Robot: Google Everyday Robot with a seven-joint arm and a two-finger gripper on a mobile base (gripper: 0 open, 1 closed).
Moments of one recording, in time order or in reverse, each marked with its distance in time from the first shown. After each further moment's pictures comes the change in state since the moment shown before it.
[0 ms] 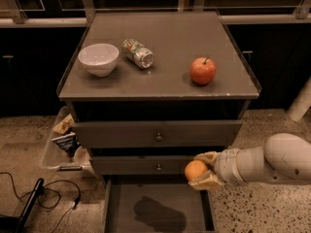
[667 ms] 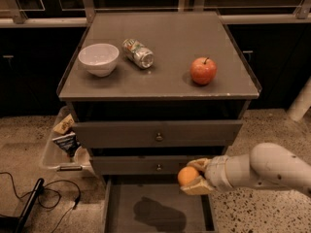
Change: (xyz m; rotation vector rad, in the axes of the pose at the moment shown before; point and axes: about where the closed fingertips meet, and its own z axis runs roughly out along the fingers) arm 0.020 0.005 0.040 -0.022 -0.013 0.041
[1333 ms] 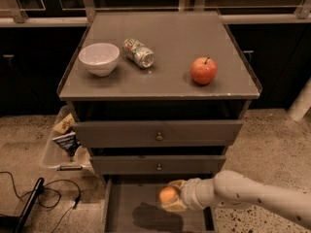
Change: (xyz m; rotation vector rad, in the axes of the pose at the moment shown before) arm 0.067 0.022 0.141 -0.037 0.000 0.046
